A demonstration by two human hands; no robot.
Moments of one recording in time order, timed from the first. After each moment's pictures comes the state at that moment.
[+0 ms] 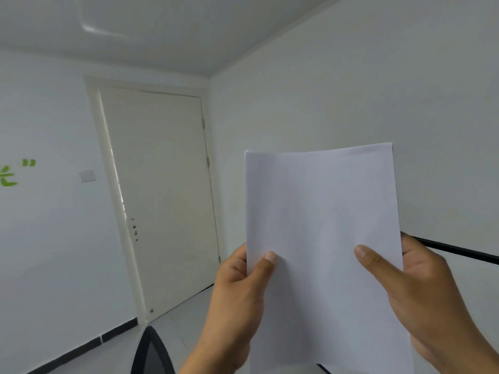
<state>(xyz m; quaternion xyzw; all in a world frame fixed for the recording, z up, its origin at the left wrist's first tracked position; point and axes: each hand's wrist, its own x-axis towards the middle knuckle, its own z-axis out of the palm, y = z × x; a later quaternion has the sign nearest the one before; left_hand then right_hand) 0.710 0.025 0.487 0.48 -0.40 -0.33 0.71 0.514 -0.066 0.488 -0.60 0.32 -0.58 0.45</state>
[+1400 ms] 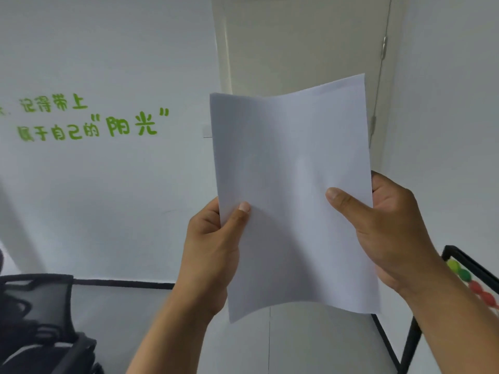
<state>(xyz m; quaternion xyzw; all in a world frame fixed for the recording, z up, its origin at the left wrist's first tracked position) 1.197 -0.443 0.486 0.61 -0.17 0.04 0.77 1.137 -0.658 0.502 -0.70 0.01 -0.35 0.62</state>
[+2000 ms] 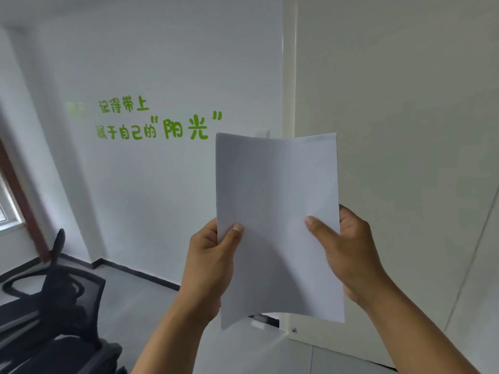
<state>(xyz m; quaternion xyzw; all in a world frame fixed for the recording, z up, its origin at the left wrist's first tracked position) 1.451 -0.448 0.451 0.66 -0.05 0.14 0.74 1.467 -0.665 0.451 -0.70 -0.07 -0.23 0.68</state>
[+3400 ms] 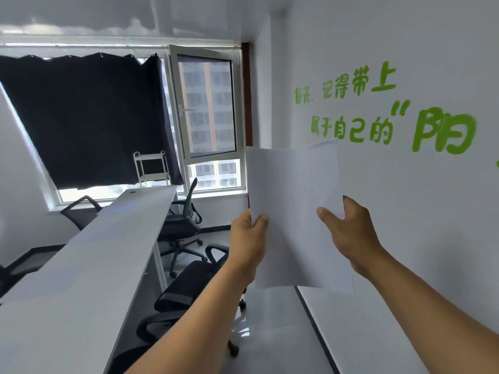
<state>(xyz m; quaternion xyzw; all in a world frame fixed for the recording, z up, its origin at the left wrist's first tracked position) 2.060 0.033 0.419 0.63 0.30 0.43 0.58 2.234 -0.082 0.435 -0.67 -0.39 0.07 0.63</state>
